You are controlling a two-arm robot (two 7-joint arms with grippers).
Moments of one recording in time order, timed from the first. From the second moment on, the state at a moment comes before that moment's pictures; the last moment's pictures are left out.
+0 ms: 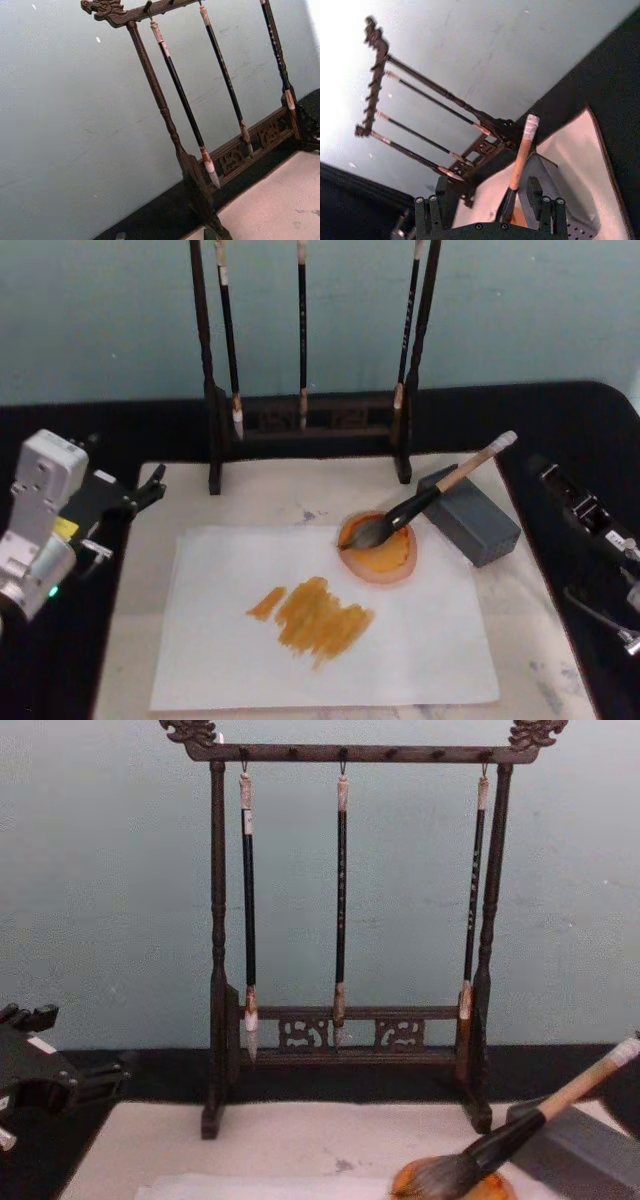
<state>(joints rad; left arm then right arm) -0.20 0.60 0.45 -1.41 -0.25 -0.12 0.03 -0.07 0.45 -0.06 -1.56 1.38 0.29 0.31</state>
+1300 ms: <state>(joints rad) -0.20 0.60 0.45 -1.41 -0.25 -0.12 0.03 0.06 0.45 -0.09 -1.43 1.54 0.40 0.24</state>
